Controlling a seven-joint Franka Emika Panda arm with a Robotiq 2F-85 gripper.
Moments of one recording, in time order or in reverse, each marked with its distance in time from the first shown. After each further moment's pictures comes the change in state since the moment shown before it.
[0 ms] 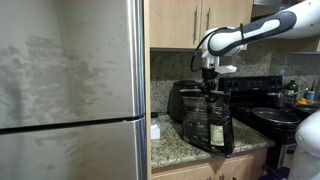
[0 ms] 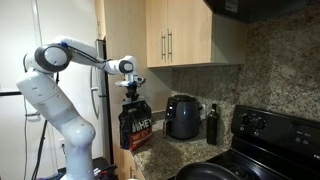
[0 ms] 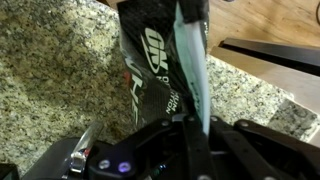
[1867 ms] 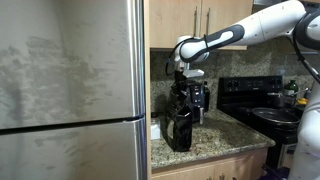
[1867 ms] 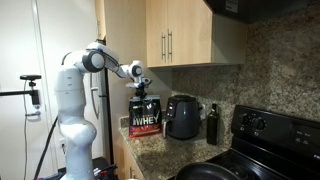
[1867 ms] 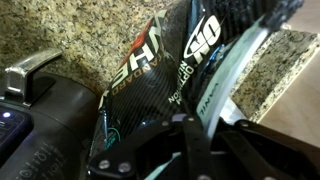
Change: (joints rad) arm 0.061 0.442 0.050 0.367 -0.100 0.158 0.133
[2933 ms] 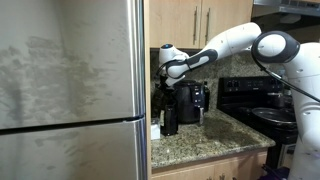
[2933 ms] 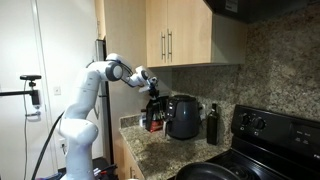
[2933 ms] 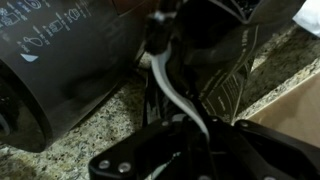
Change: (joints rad) arm 0.091 0.361 -0.066 0.345 -0.529 0.223 0.230
